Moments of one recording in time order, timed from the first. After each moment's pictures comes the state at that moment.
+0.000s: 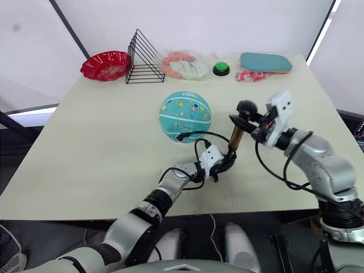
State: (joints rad) left arm -0.60 -0.02 -0.30 0.95 0.13 -0.27 -0.65; right arm -0.32 -0.54 0.02 -0.21 0.66 0.52 0.61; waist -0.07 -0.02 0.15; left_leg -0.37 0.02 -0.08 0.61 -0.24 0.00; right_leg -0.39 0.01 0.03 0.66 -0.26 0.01
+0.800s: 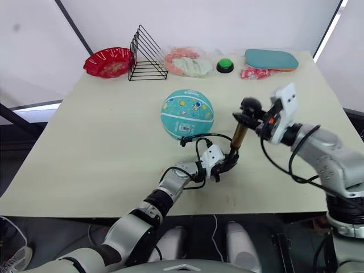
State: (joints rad) left arm -0.59 -0.03 -0.31 0.91 0.12 -0.27 -0.68; right arm -0.48 -0.67 -0.18 -0.35 0.87 0.84 0.55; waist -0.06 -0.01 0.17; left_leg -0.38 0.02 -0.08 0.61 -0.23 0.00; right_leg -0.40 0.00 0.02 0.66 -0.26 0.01
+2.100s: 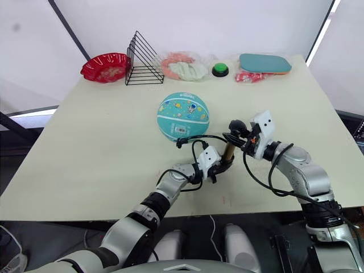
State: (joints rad) left arm -0.56 -0.01 -0.31 0.88 0.12 -0.25 -0.65; right arm -0.34 -0.53 0.04 -0.16 0.56 0.57 0.67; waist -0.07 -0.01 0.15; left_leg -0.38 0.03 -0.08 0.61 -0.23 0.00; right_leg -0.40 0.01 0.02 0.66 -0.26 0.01
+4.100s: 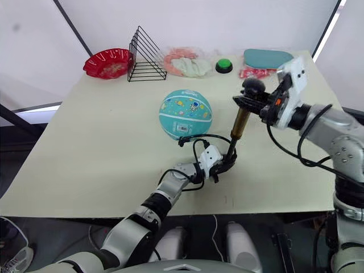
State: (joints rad) left arm -0.54 -0.02 -0.30 0.84 0.11 -0.23 -0.67; right arm -0.61 -0.70 -0.22 -0.34 0.94 0.99 0.54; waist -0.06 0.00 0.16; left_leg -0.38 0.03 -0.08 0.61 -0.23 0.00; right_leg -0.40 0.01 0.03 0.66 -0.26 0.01
